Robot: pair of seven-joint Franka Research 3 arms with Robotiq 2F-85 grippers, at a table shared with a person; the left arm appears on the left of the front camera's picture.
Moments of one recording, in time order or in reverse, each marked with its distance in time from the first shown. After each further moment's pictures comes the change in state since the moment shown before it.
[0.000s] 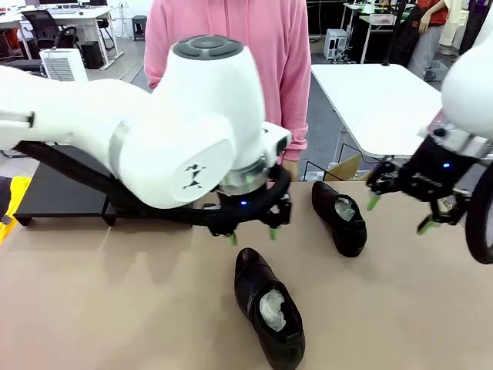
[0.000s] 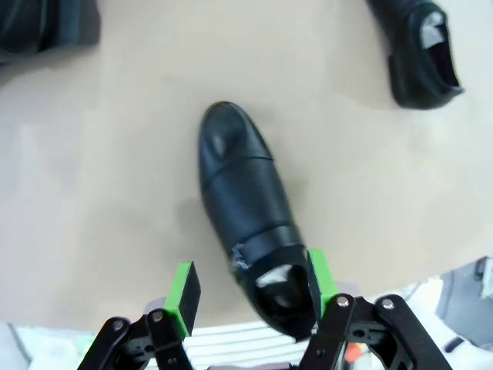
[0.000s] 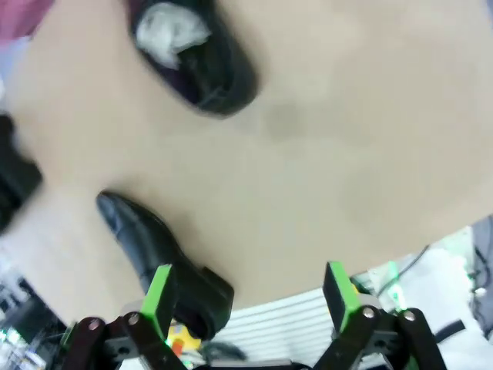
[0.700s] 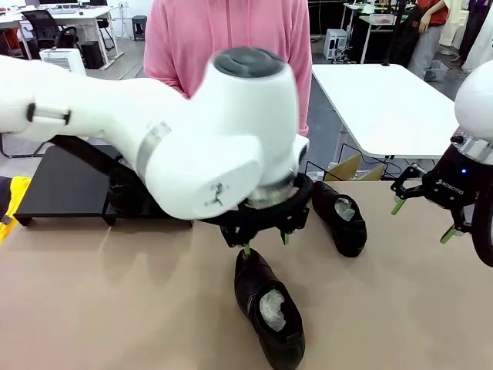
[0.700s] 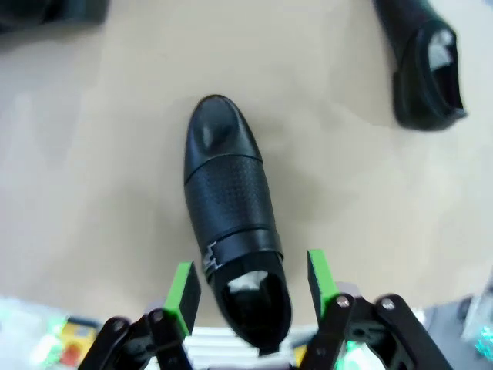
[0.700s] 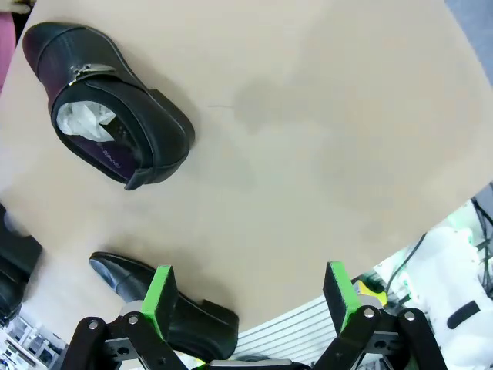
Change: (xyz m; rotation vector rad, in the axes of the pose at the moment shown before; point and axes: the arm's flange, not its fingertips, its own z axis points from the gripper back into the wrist) left arm -0.022 -0.027 -0.014 0.065 -0.066 0.167; right arm 0.035 -0.033 -0.015 -0.043 0.010 -0.217
